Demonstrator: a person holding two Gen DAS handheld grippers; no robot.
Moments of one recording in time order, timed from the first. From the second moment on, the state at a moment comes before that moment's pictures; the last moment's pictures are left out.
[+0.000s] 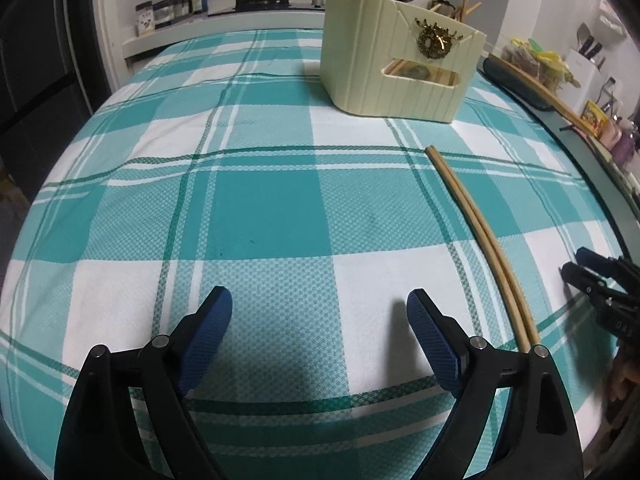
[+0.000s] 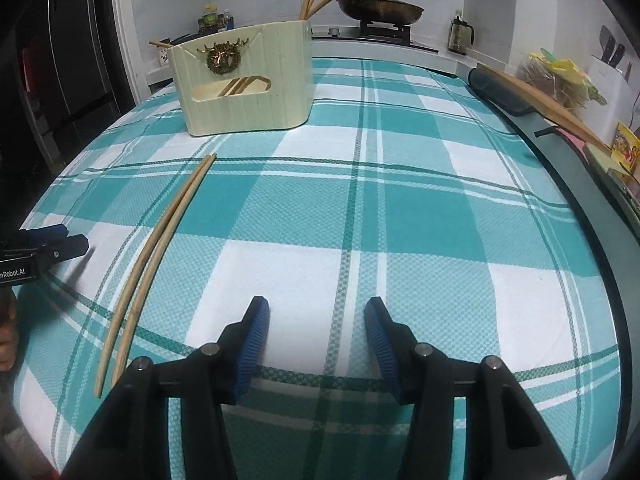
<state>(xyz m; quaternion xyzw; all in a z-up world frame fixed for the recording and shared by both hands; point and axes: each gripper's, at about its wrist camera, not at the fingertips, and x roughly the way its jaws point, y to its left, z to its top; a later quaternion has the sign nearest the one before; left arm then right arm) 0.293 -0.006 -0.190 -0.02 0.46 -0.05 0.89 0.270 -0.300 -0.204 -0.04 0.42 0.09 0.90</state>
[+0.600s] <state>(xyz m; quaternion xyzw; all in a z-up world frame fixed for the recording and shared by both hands) 0.295 -0.014 -0.197 0.02 0.46 -0.03 0.89 0.270 -0.297 -0.206 -0.05 0.42 0.09 0.90</state>
